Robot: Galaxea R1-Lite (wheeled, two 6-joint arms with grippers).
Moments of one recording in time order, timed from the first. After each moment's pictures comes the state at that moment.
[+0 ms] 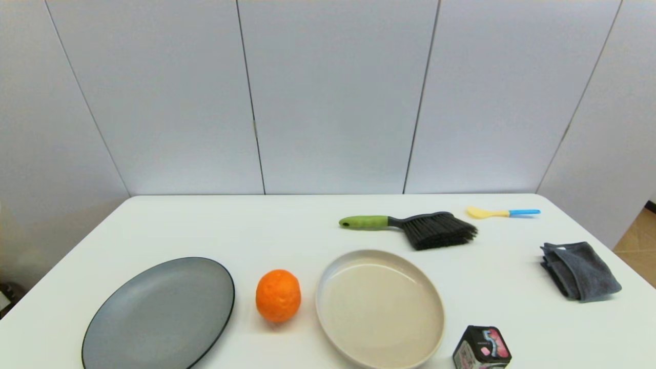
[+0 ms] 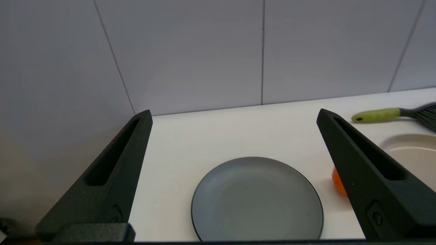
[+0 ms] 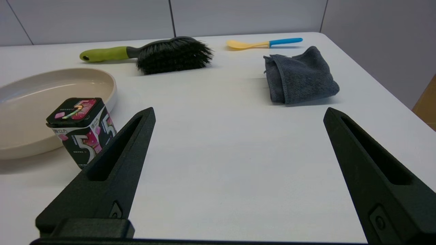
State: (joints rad) left arm 0.00 0.43 -0.52 -0.01 -0.07 0.10; right arm 0.00 0.00 0.00 -0.01 -0.03 0.03
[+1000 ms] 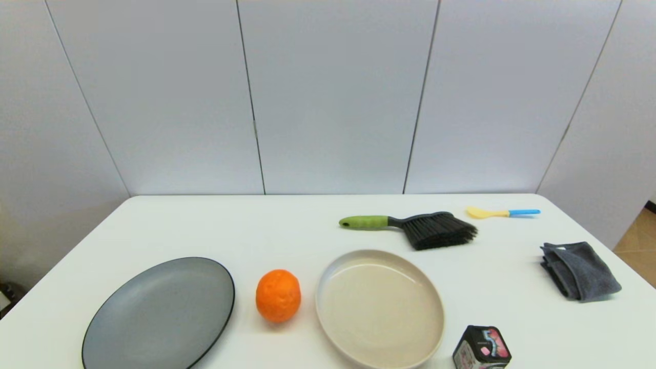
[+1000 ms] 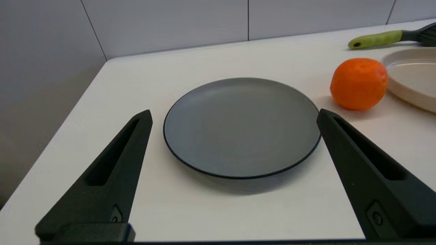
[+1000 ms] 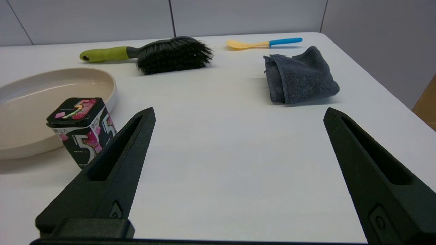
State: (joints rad) left arm 0.00 0.03 -0.08 0.03 -0.11 0.10; right arm 0.00 0.00 0.00 -0.01 -0.03 0.03
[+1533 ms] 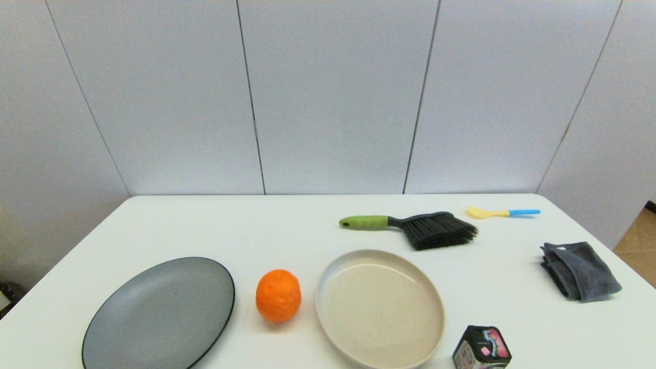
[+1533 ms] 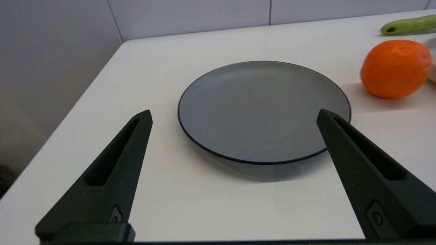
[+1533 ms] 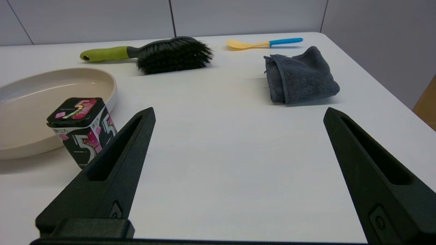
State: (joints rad) left arm 0.00 0.00 0.00 0.01 -0.04 0.11; right arm 0.00 0.00 0.00 -0.01 -0.03 0.03
